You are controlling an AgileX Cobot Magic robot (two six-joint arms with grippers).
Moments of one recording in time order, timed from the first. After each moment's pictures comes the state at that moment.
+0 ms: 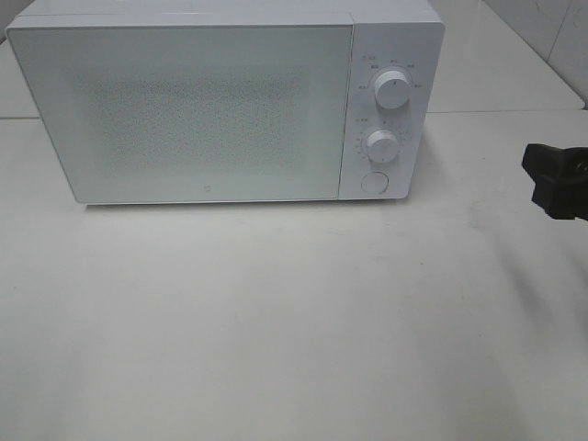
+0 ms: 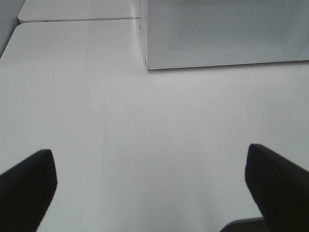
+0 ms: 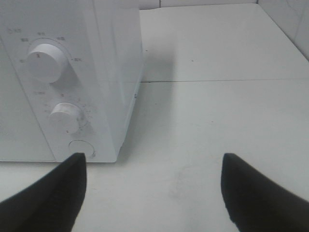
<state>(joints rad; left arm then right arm) -0.03 0.00 -0.52 -0.10 1.08 0.07 0.16 1.09 -0.20 0.15 -0.61 0.03</state>
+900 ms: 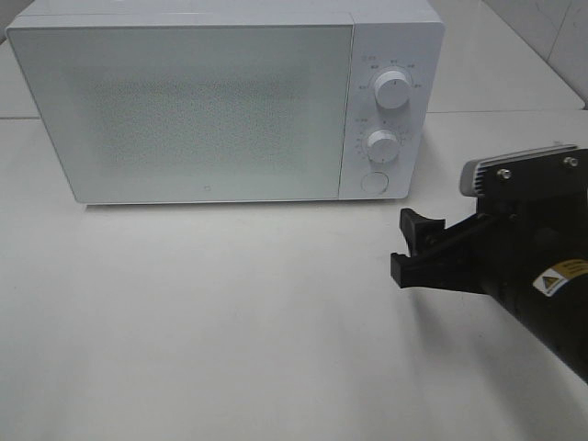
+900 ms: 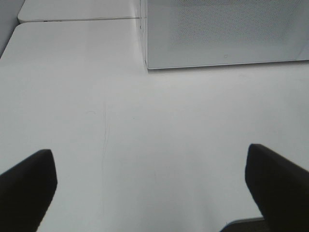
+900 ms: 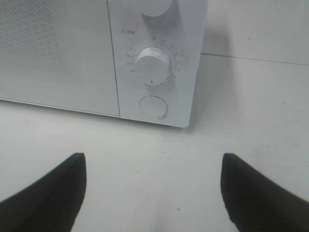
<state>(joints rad) -0.03 0.00 -0.52 -0.10 1.08 0.07 0.84 1.52 -0.24 0.80 -1.05 -0.26</state>
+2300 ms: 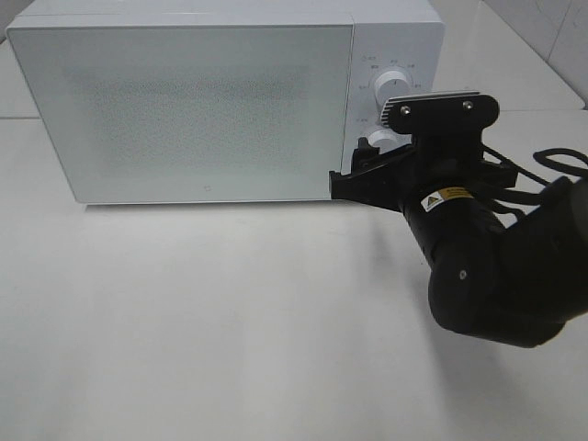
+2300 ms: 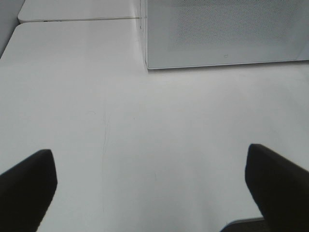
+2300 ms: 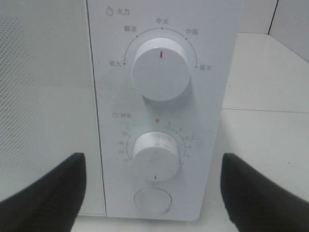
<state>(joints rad) -0.03 0.00 -0.52 -0.09 1.08 0.07 0.76 1.86 -0.60 0.85 -1.21 -0.30</state>
